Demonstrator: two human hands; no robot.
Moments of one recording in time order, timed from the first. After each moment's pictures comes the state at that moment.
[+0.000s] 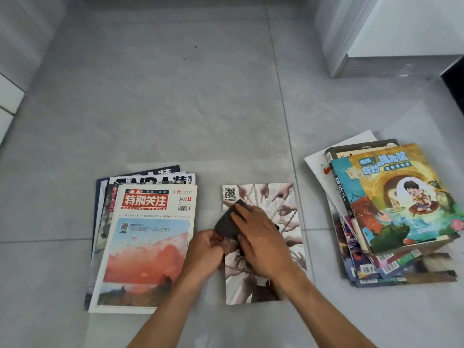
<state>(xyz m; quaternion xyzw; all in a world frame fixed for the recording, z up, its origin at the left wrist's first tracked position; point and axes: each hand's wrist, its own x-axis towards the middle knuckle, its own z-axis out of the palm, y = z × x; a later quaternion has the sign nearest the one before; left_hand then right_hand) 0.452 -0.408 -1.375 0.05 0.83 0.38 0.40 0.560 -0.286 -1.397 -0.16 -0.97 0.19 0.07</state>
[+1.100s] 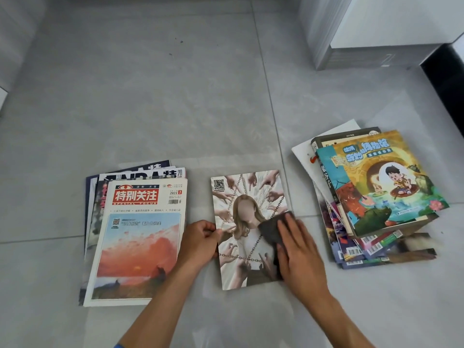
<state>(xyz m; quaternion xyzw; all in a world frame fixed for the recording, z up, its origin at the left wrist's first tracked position) 0.456 -0.408 -1.369 0.05 0.82 0.38 0.41 0.663 -0.286 -1.395 -0.35 -0.92 0.17 0.05</state>
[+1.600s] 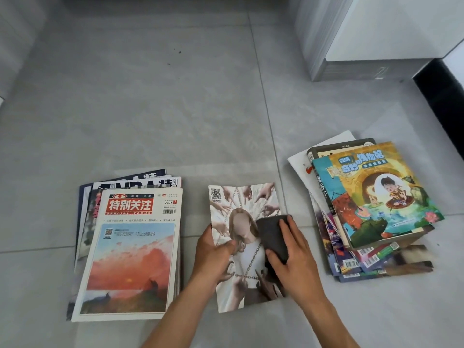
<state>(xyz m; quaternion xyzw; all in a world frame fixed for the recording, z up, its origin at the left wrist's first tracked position) 0.490 -0.379 -1.333 -0.06 0.74 0.48 0.47 0.650 -0.270 -1.384 -0.41 -0.84 0.34 0.06</state>
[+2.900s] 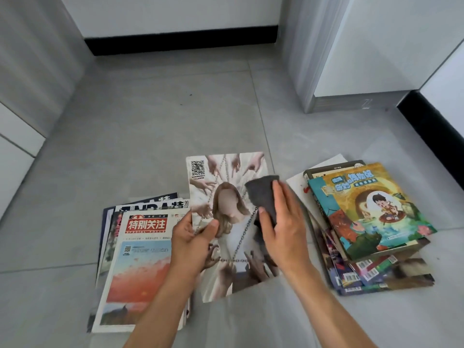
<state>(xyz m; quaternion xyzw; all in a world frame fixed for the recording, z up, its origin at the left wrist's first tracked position) 0.456 -0.388 -1.250 0.01 0.70 0.63 0.32 0.571 -0.254 -1.293 -0.34 -0.85 0.29 0.28</state>
